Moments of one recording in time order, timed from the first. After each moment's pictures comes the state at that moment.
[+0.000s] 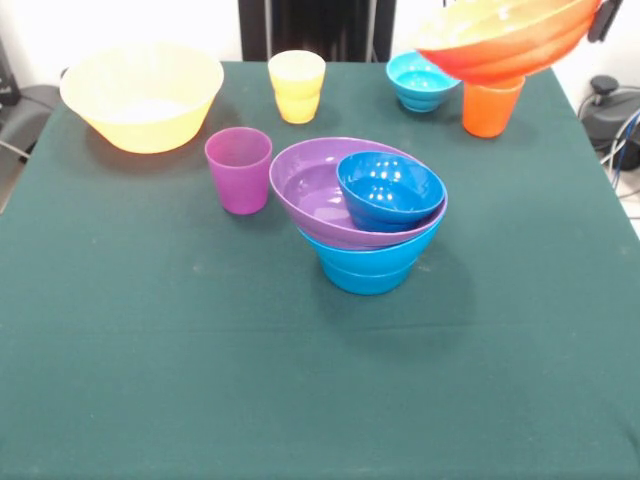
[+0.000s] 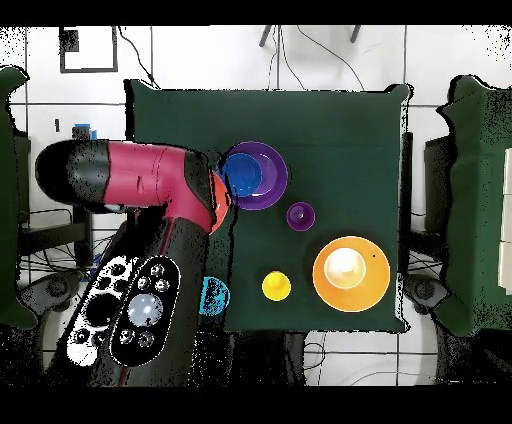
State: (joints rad) arm 0.31 -0.56 -0.41 1.28 0.29 0.96 2.26
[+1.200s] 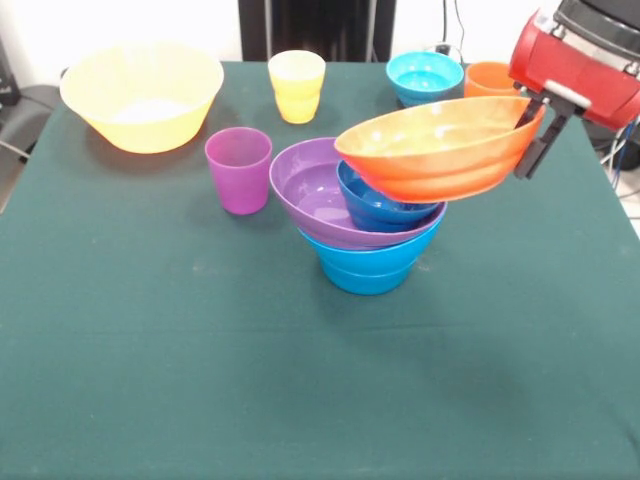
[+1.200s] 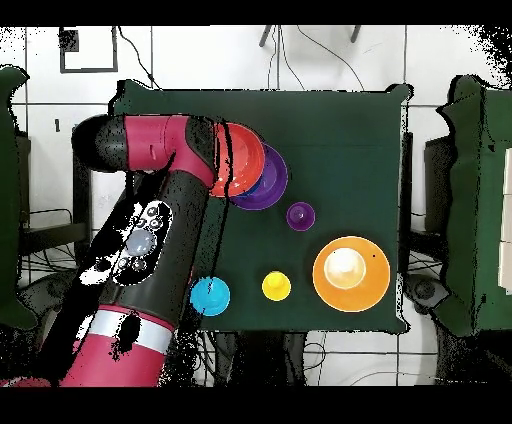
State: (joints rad) arm 0.31 -0.30 -0.55 1.04 0.25 0.81 2.26
